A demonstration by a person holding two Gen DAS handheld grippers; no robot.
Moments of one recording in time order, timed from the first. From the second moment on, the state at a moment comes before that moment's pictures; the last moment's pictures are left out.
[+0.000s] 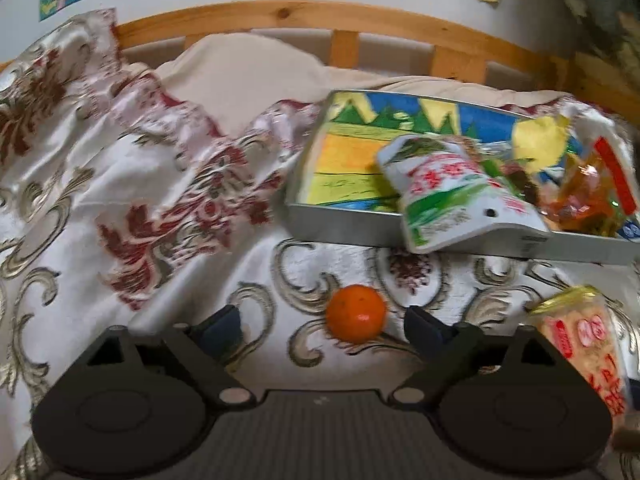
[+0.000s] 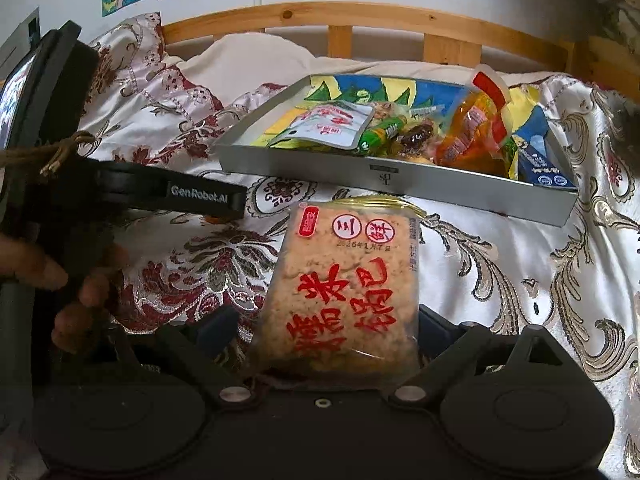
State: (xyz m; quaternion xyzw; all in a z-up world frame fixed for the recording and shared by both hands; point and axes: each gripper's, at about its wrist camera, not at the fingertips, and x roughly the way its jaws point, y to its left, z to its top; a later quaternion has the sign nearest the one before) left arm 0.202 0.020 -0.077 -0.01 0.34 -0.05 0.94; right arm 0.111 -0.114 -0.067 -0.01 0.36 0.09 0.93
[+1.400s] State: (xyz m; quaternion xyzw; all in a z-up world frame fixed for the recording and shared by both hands) left arm 0.146 0.019 -0.056 -0.06 0.36 -0.07 0.93; right arm 0.105 -0.116 -0.061 -0.01 0.36 0.09 0.93
